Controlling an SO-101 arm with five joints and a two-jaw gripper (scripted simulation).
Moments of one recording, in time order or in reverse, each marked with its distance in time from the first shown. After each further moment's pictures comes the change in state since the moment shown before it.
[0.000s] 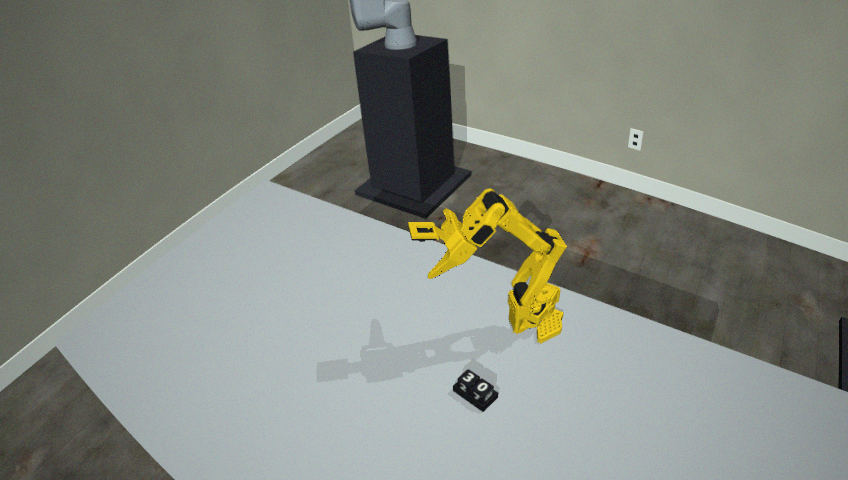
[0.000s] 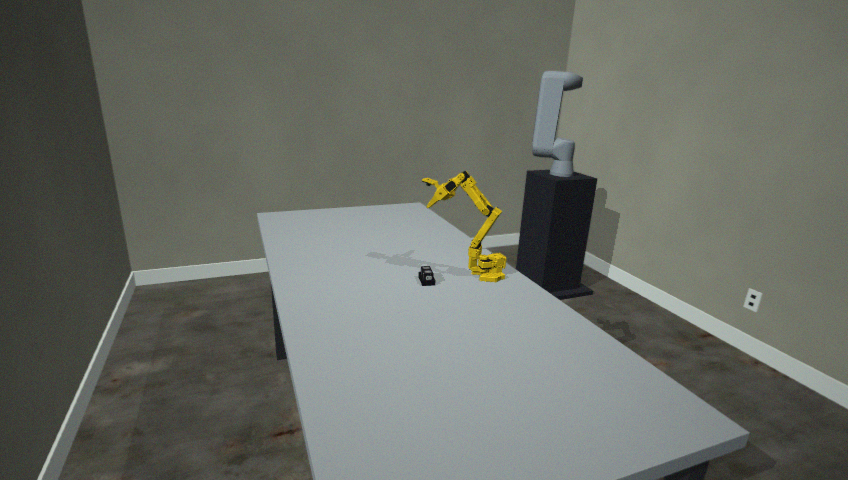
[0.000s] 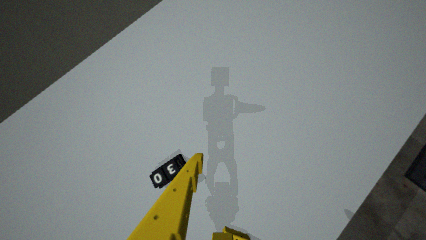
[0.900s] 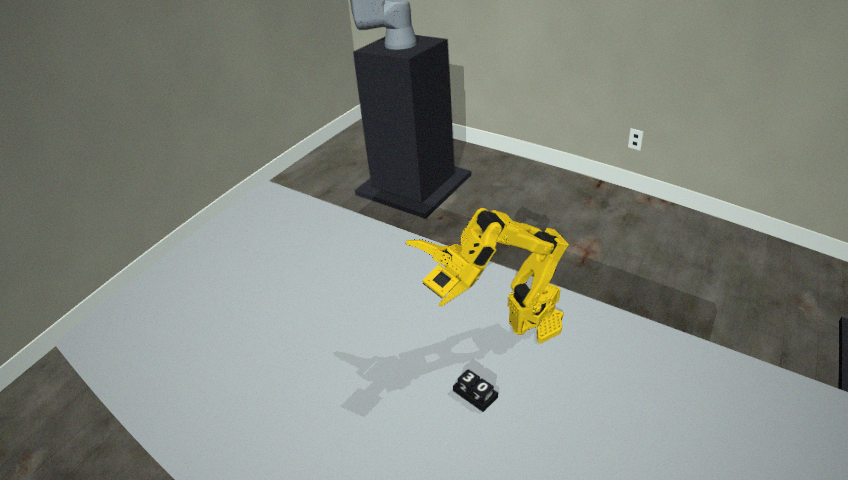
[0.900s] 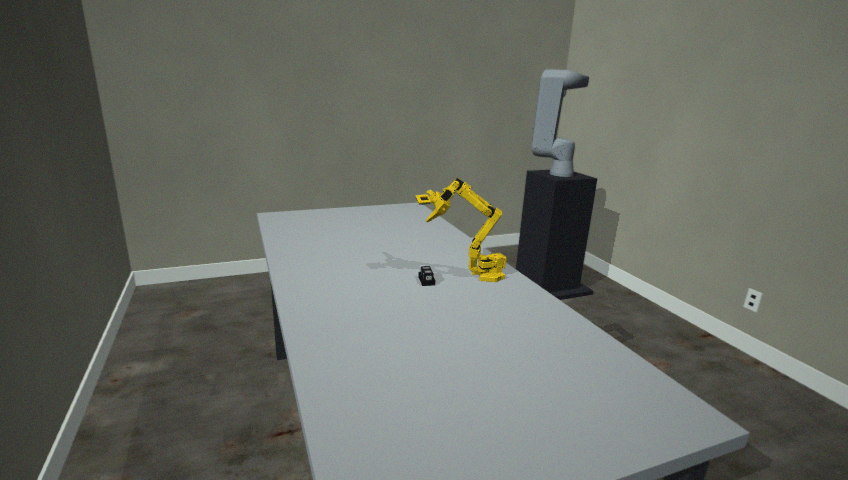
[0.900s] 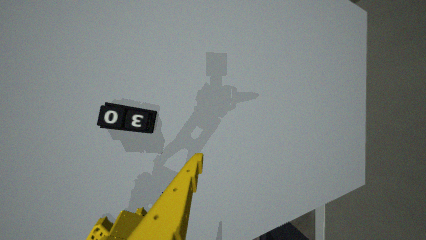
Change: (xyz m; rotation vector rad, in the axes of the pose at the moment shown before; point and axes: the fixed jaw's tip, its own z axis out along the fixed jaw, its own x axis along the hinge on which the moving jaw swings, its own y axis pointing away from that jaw) arm 0.036 0.026 0.023 -0.135 0.100 -0.847
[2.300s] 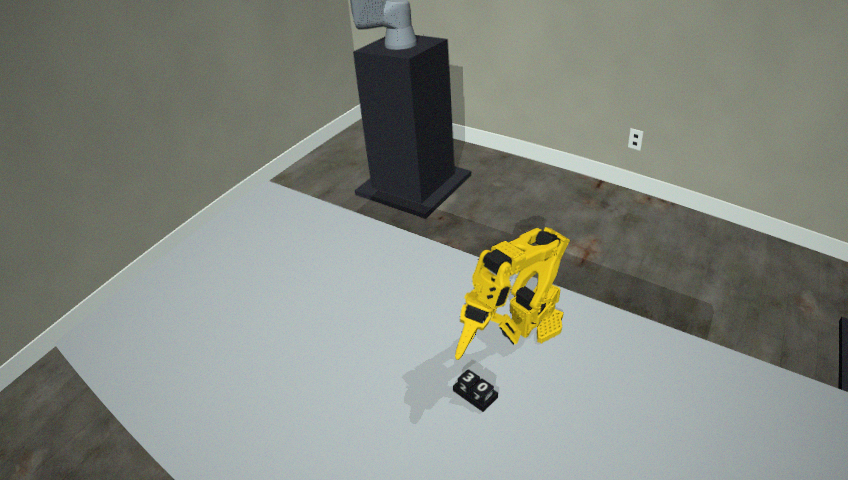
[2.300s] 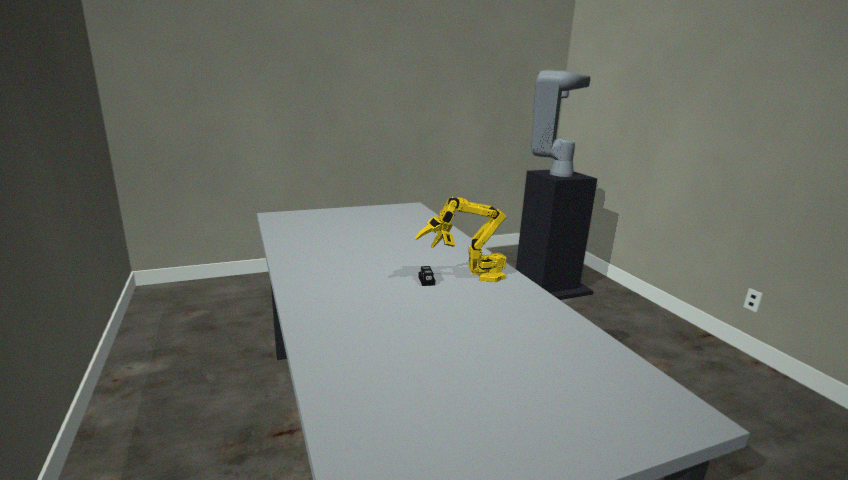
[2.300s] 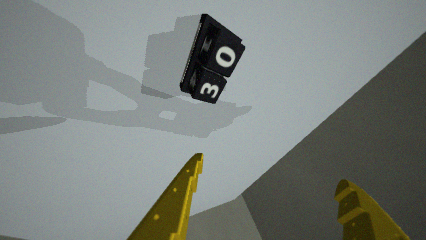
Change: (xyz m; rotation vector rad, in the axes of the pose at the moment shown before) arm 0.027 0.074 0.041 -0.277 -0.118 -1.704
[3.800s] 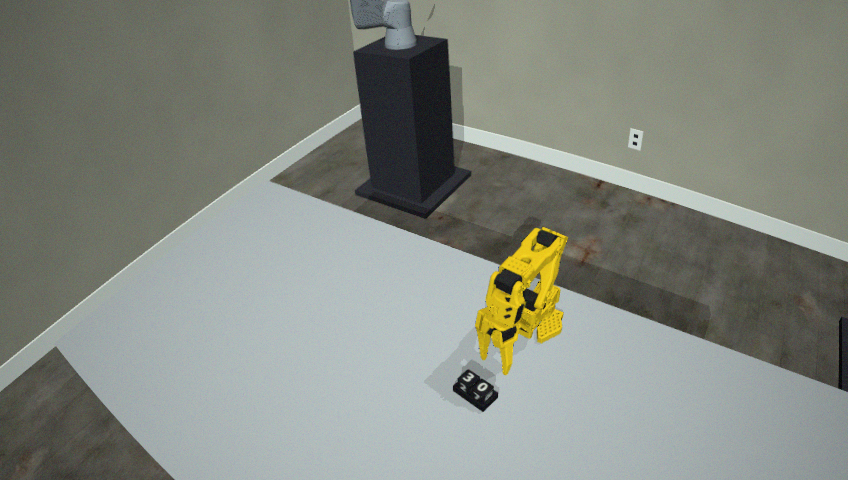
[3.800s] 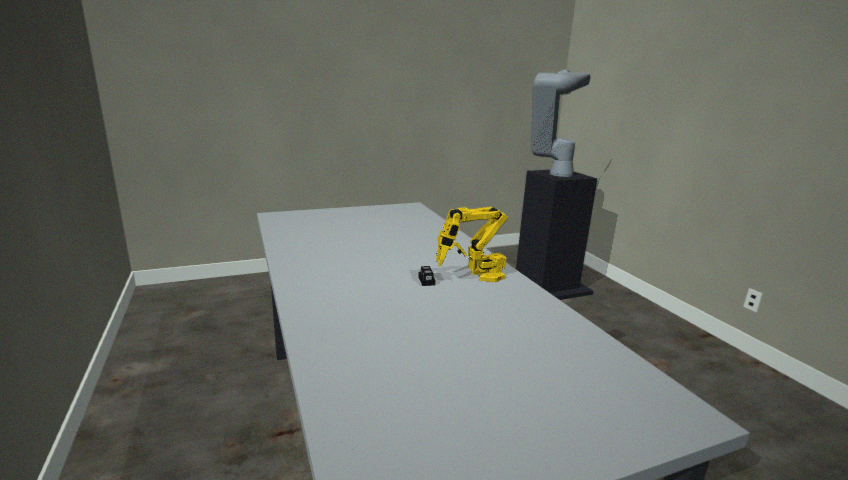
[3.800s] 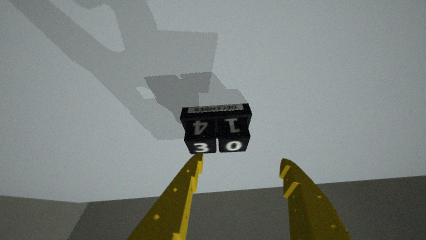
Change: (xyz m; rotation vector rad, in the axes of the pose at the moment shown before) arm -0.038 0.016 0.028 -0.017 -0.138 -1.046
